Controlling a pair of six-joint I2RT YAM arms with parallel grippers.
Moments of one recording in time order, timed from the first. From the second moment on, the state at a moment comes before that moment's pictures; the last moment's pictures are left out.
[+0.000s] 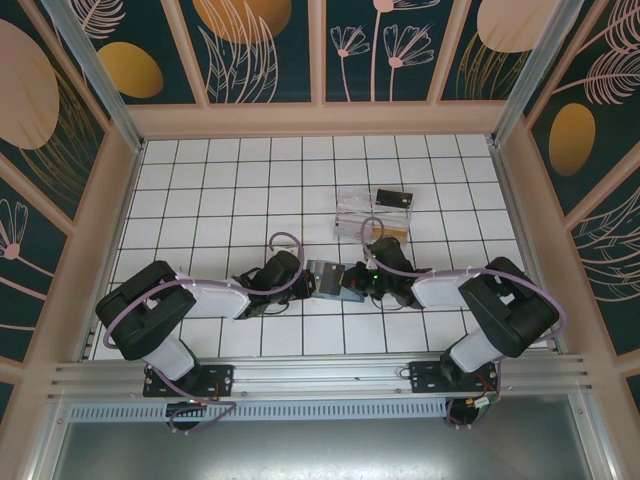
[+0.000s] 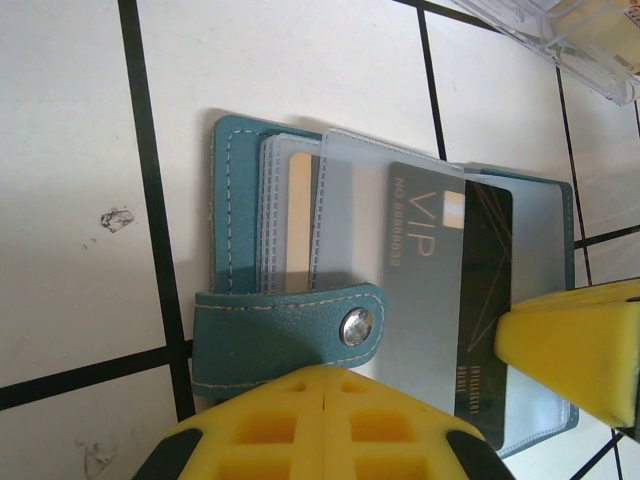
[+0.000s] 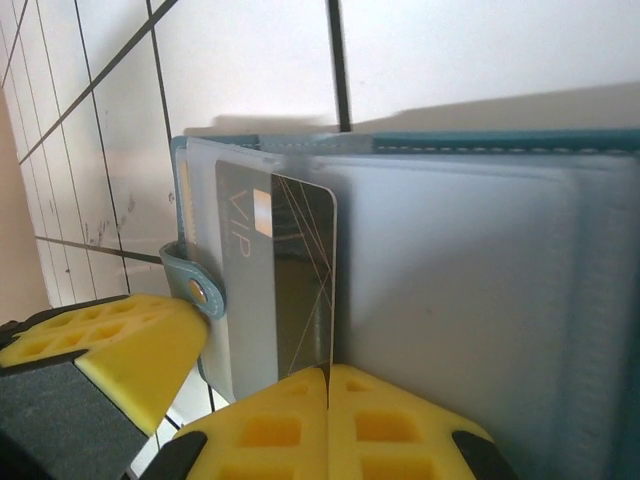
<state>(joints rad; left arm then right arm) -0.86 1.60 0.53 0.30 0.04 -0.90 0.64 1.51 0.44 0.29 -0.41 0.98</state>
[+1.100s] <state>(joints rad) -0.86 1.29 0.54 0.17 -0.01 -0.84 0.52 1.05 0.81 -0.43 -0.17 0.49</state>
